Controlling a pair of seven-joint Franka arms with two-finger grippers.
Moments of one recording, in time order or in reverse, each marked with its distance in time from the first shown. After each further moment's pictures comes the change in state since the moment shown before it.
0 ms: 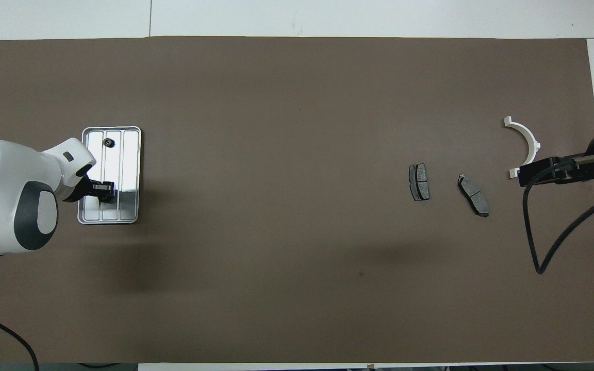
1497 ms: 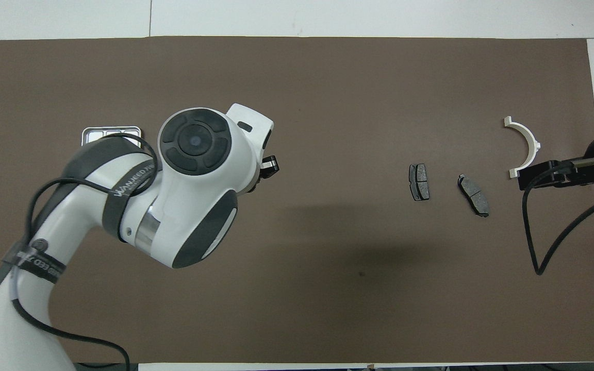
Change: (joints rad) left arm -0.630 0.020 -0.030 0.449 0.038 -0.381 -1.030; right arm -0.006 -0.006 -0.003 -0.026 0.000 0.002 0.000
